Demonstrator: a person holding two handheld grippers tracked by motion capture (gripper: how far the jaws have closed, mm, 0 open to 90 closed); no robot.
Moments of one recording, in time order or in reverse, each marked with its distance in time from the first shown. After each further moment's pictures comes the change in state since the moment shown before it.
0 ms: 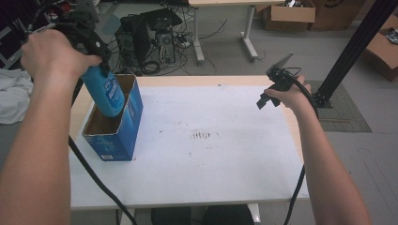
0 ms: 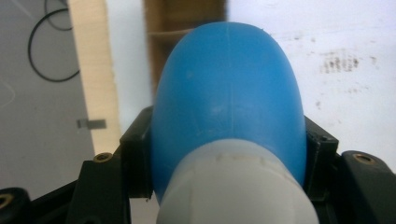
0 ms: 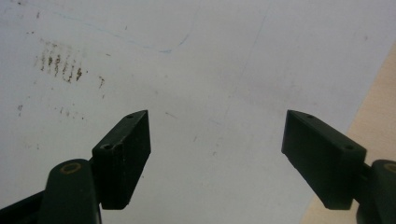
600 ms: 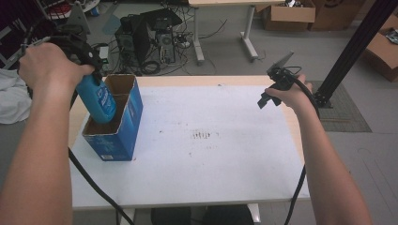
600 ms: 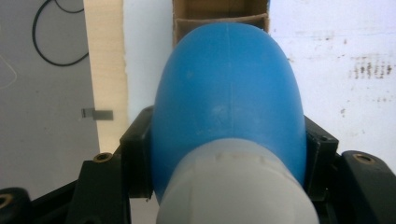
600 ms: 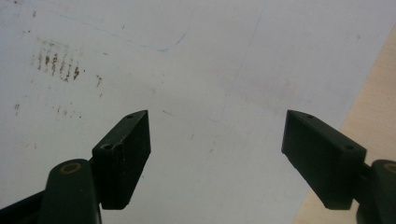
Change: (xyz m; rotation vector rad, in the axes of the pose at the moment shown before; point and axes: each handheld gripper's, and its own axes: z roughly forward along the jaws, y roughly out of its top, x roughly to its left) left arm 0.020 0.001 0.032 0.025 0.019 -0.052; right arm 0.000 0.000 -0.004 0.005 -0.013 0.003
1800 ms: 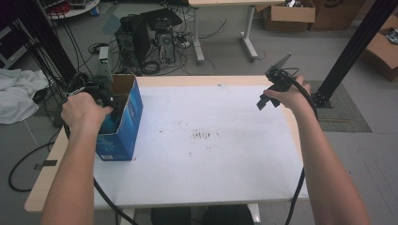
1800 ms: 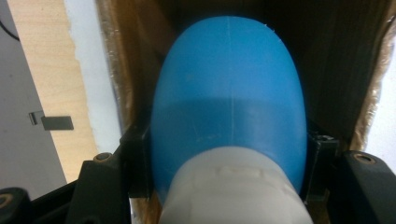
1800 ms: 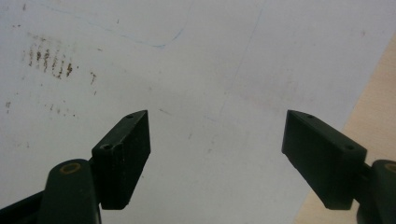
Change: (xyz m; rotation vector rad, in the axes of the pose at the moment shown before) left arm -0.003 0.003 0.145 0.137 -0.008 0.035; right arm -0.001 0.001 0.009 0.018 -0.009 -0.014
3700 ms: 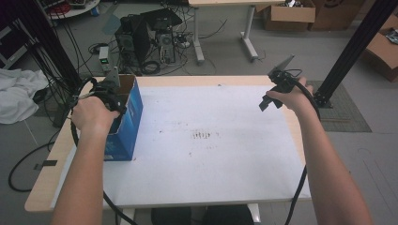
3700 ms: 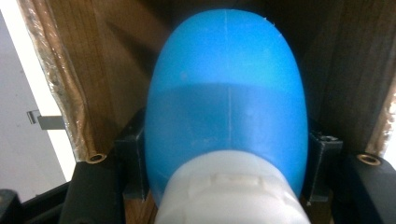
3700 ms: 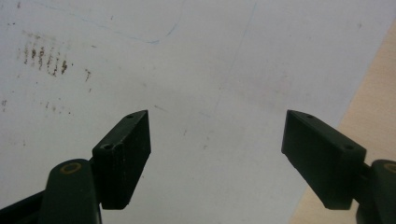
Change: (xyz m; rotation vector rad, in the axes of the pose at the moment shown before) left arm -0.016 0.004 0.016 0.037 0.046 0.017; right arm -0.008 -0.005 0.001 0.000 0.007 0.015
